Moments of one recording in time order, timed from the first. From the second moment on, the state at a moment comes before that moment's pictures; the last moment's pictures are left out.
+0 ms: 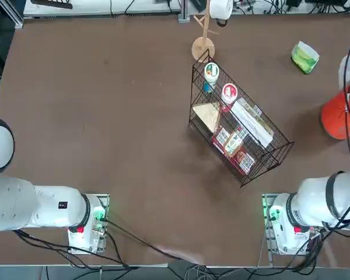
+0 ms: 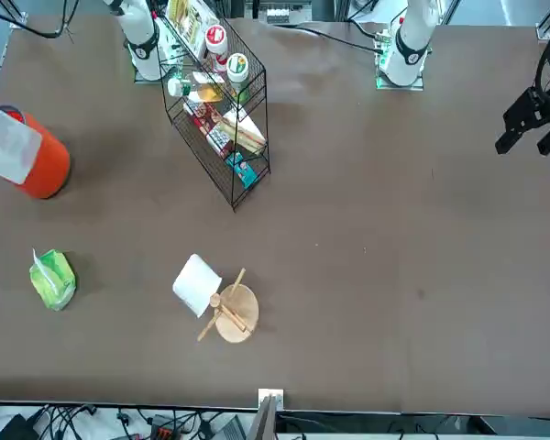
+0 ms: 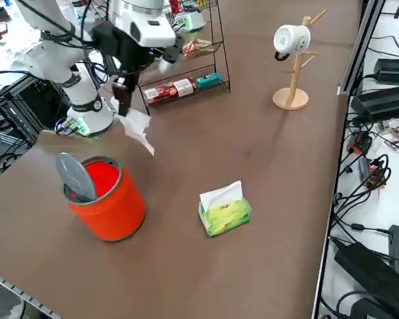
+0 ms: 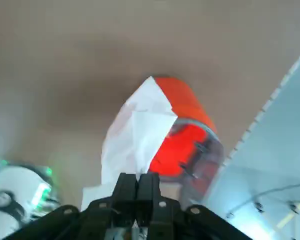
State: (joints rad) arm -0.25 0.15 -0.08 -1.55 -0.34 1.44 -0.64
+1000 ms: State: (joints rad) arm -0.40 0.21 -0.08 -1.59 -0.37 1.42 -0.77
